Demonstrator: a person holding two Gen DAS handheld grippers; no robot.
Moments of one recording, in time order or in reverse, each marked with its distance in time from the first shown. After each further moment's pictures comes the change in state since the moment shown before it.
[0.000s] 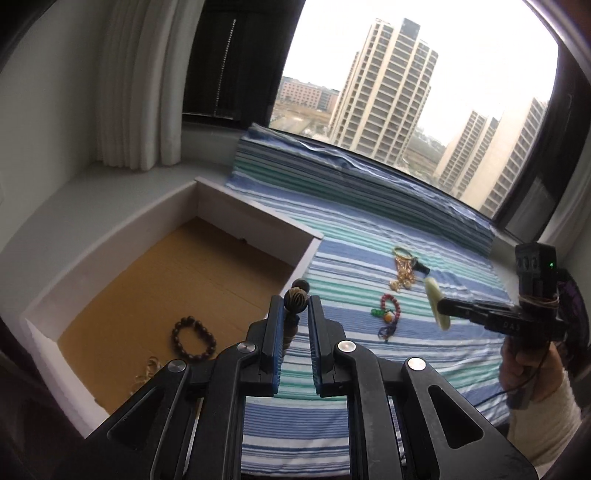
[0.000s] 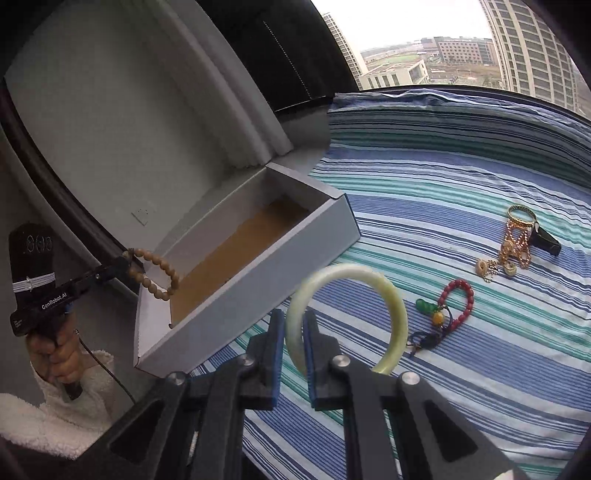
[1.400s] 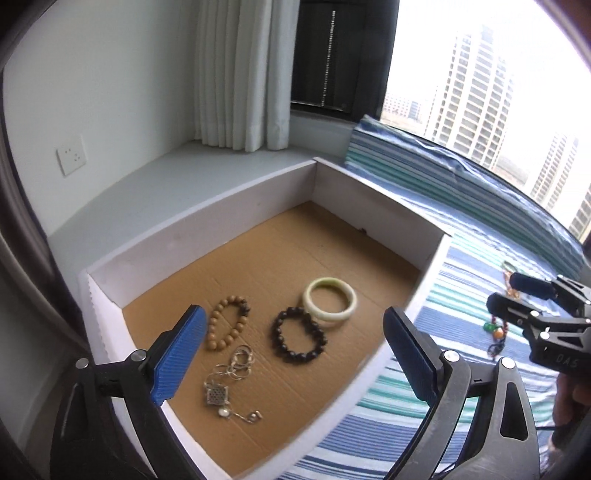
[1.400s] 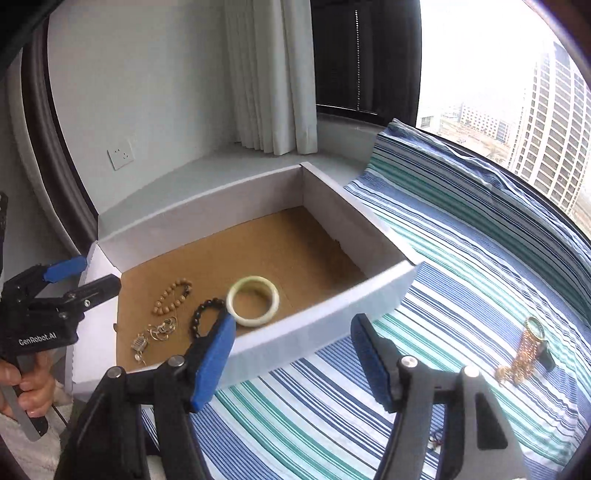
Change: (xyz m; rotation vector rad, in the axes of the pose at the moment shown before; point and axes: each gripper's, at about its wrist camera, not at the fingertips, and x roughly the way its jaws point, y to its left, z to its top) left arm 0.044 0.045 -0.051 -0.095 -0.014 0.319; right arm 0.120 0.110 0.024 -0.311 0.023 -0.284
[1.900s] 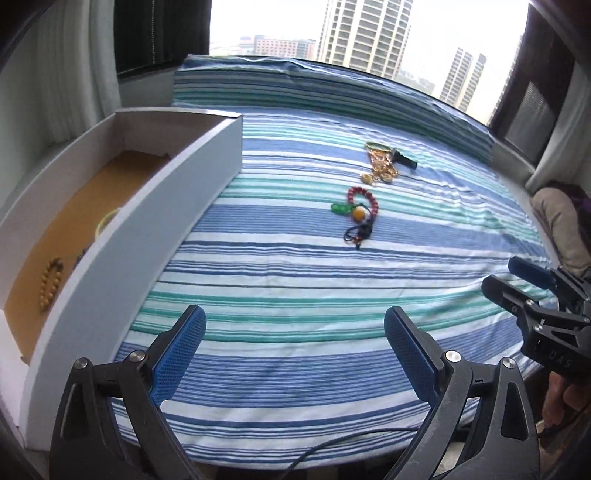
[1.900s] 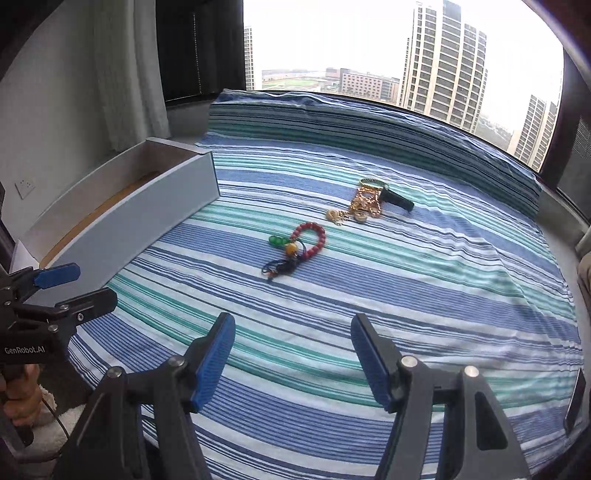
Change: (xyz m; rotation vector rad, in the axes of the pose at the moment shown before) left arm 0.011 -0.186 -0.087 0.318 0.214 -0.320; right arm -0.119 -0.115 -0.183 0.339 0.041 -0.362
